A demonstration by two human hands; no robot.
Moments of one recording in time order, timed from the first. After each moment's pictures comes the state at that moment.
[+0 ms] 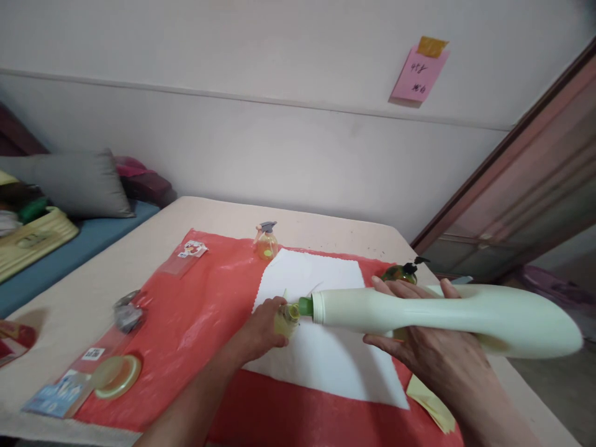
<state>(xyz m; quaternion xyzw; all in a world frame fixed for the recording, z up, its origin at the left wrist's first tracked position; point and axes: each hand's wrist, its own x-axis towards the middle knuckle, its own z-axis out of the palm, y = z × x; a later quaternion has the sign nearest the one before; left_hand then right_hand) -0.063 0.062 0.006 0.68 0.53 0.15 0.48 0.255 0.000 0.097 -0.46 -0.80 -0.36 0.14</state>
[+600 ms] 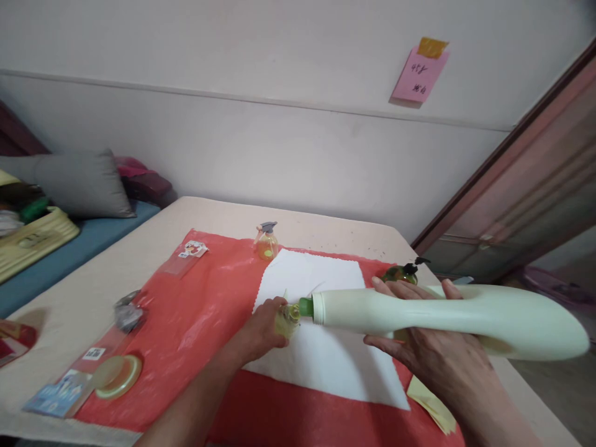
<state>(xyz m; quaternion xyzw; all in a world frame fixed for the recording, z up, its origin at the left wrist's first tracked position) -0.065 0.062 0.003 0.68 0.53 0.15 0.48 0.254 -0.001 0.094 -0.47 -0.80 -0.36 0.14</state>
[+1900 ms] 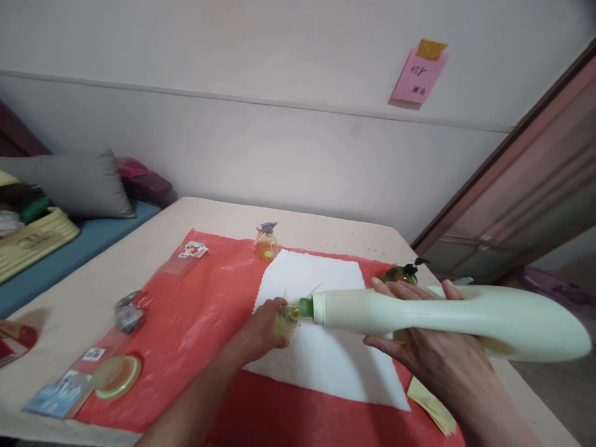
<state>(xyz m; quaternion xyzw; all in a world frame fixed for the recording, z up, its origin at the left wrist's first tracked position) -0.064 0.063 0.002 0.68 0.53 0.15 0.48 0.250 -0.002 0.101 -0.46 -0.79 -0.37 0.13</state>
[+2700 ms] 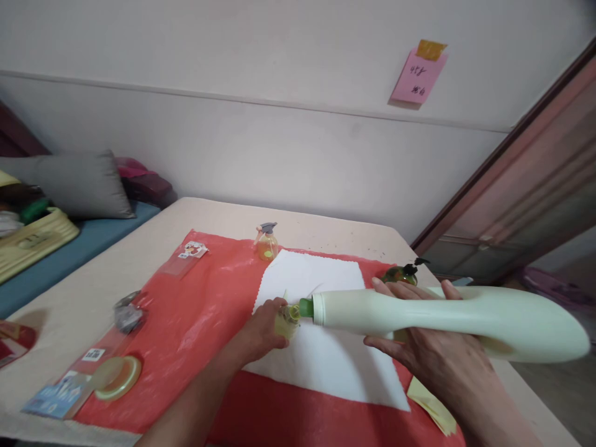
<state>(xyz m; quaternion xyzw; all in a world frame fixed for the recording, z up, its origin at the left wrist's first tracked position) -0.064 0.062 0.004 0.68 0.54 0.15 0.48 0.252 -0.001 0.099 -0.46 -0.80 -0.37 0.14</state>
